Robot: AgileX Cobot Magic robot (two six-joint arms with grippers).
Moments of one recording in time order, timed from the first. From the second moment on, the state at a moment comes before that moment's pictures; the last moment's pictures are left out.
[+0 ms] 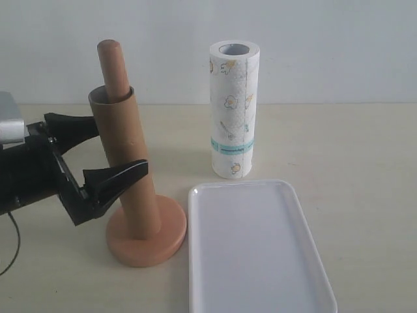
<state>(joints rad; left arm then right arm) -0.12 1.63 -0.43 0.89 -1.21 -0.31 0.21 0.00 0.00 0.04 0.34 -0.02</state>
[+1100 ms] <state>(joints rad) -0.15 1.57 -0.54 0.74 -1.20 -0.44 0.21 0.00 0.00 0.04 0.34 -0.02</state>
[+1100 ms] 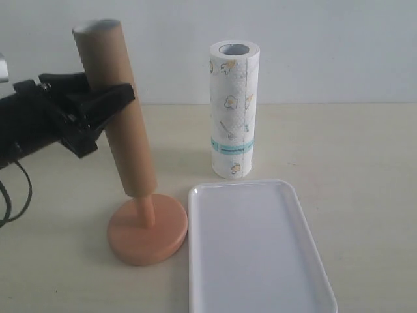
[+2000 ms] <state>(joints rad) -0.15 1.08 -1.06 1.19 -0.88 -1.34 0.21 0.00 0.00 0.04 0.34 -0.02</state>
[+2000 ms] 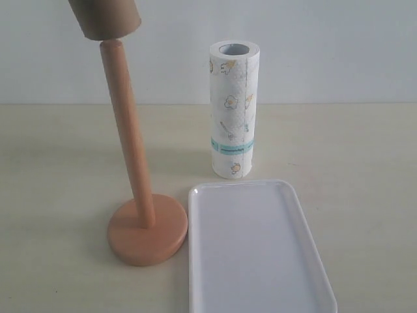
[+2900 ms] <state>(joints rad) -0.64 1.58 -1.17 1.30 -0.87 -1.62 0.21 0.00 0.00 0.04 0.34 -0.02</state>
